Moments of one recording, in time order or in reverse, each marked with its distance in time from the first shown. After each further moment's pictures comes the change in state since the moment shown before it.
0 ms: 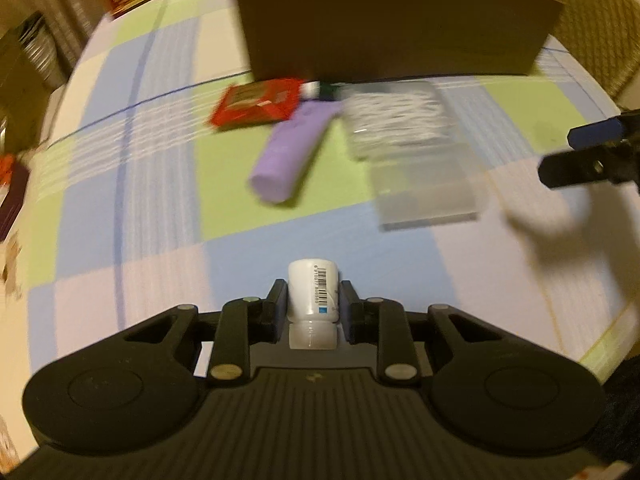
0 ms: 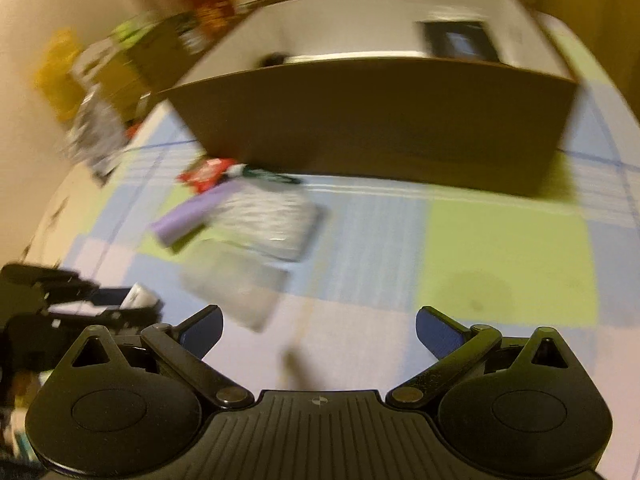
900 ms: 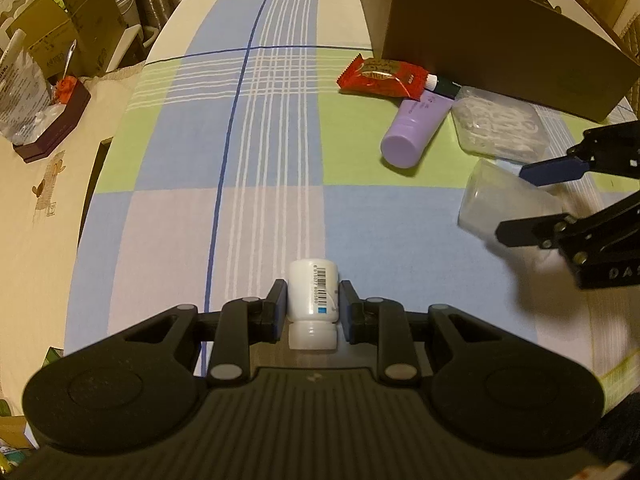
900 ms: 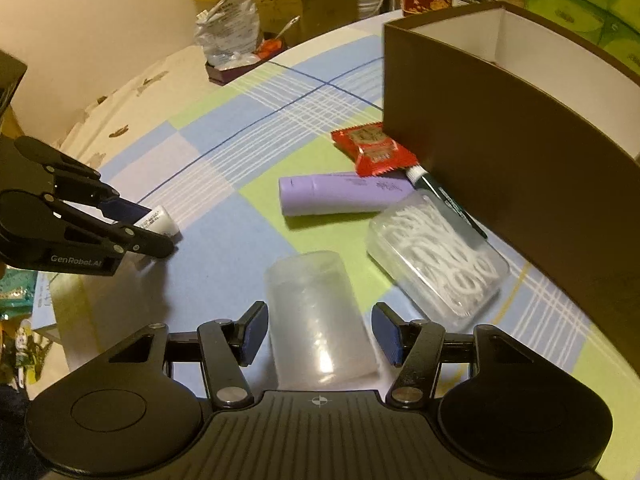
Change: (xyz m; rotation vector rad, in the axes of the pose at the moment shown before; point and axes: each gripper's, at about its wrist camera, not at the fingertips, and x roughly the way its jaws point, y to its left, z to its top) left arm -0.013 0.051 -0.032 -0.231 0.019 0.083; right arm 0.081 0.087 0.012 -0.515 0.092 0.127
